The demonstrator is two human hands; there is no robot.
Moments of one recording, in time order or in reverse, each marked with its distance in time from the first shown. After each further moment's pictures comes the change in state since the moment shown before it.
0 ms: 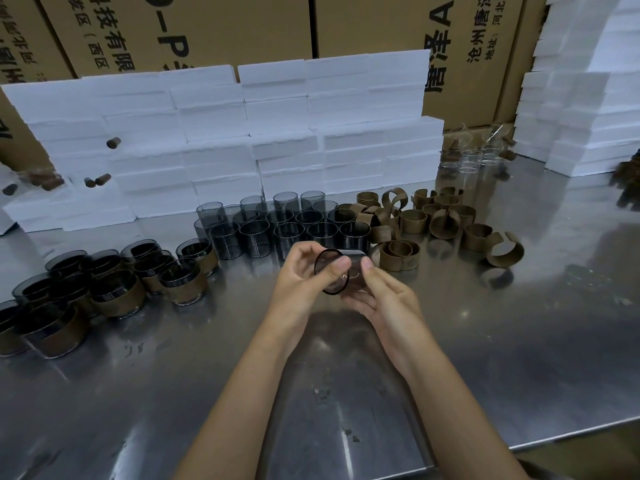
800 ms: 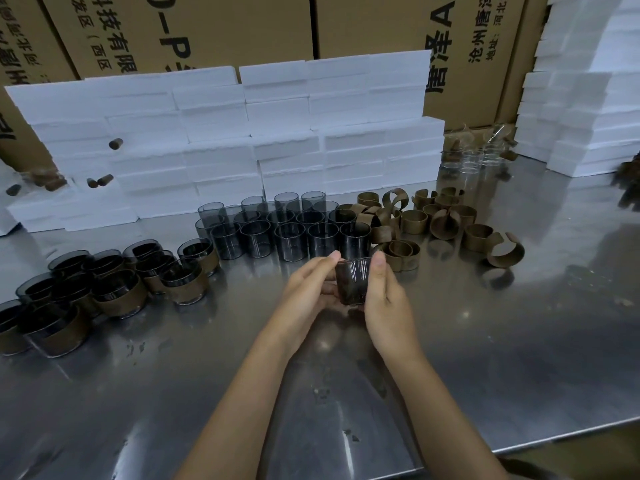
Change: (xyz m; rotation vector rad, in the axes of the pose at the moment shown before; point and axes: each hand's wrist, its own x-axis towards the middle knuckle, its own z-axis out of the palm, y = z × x) left_hand 0.001 0.000 0.007 0.038 -0.007 -0.230; right_hand 0.001 0.010 0.005 -0.516 0.165 -0.227
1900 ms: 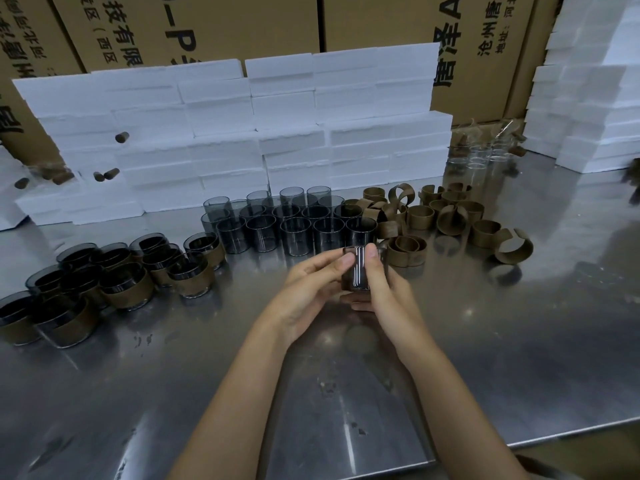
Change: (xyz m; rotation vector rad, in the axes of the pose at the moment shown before) left_hand 0.002 0.003 -0.016 -0.119 -0.224 0.009; right_hand 0.002 -0.007 -0.004 0.169 -0.162 0.092
